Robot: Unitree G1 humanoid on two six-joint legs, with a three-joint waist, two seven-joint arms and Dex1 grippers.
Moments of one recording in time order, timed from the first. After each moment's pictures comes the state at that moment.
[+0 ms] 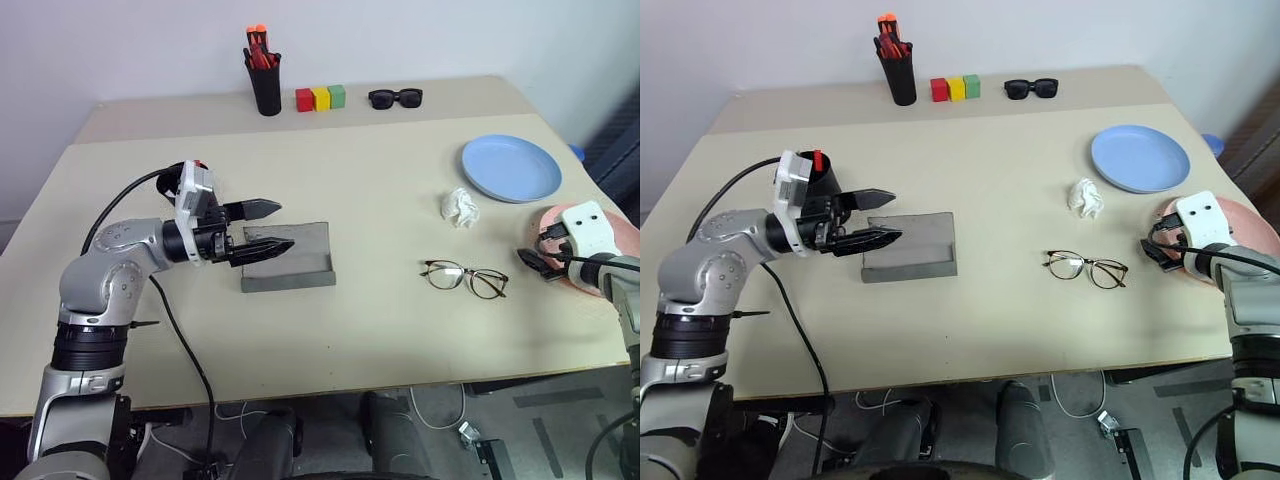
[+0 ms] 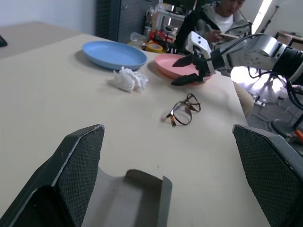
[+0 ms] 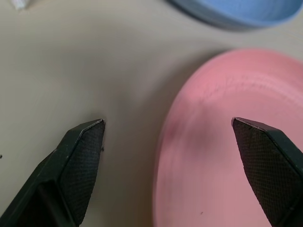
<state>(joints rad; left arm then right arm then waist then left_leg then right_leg) -0.51 0.63 0.10 -0.06 -0.64 0.62 -1.17 -0.37 -0.89 -0.19 0.36 0.12 0.54 0.55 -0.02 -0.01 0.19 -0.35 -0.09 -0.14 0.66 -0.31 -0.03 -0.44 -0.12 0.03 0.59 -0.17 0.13</state>
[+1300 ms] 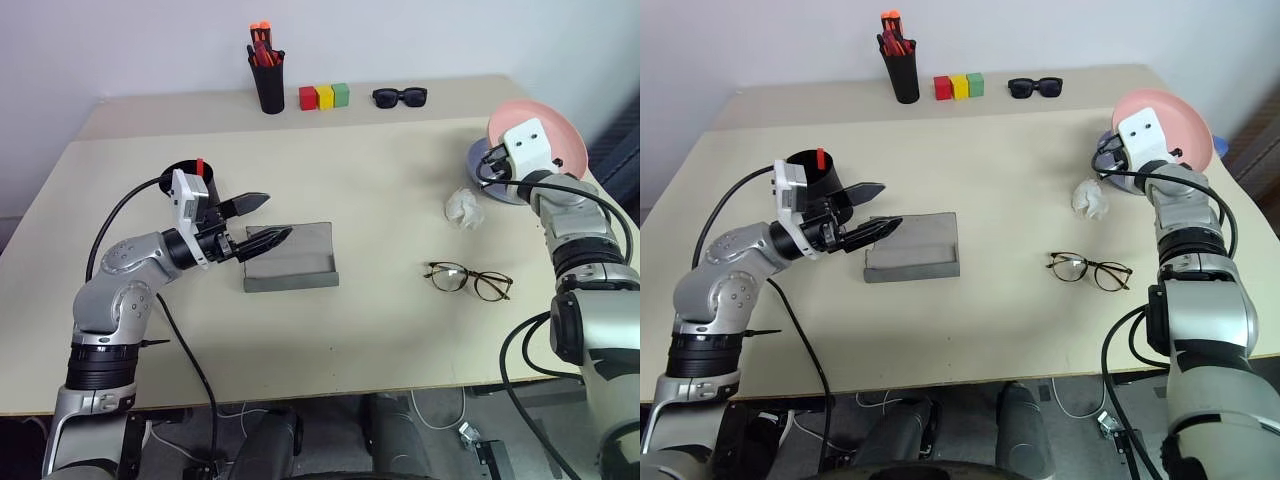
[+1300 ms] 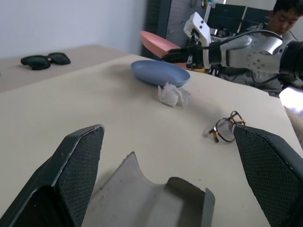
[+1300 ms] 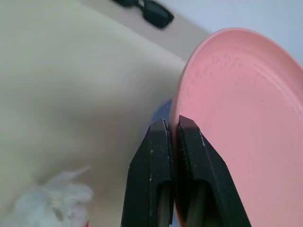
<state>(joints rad) -0.40 0.53 0.14 -0.09 -0.62 0.45 -0.98 -1.08 -0.66 -0.01 1.24 -0.10 -0.14 0.43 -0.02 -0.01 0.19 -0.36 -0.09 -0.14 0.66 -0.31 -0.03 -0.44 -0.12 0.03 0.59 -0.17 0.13</state>
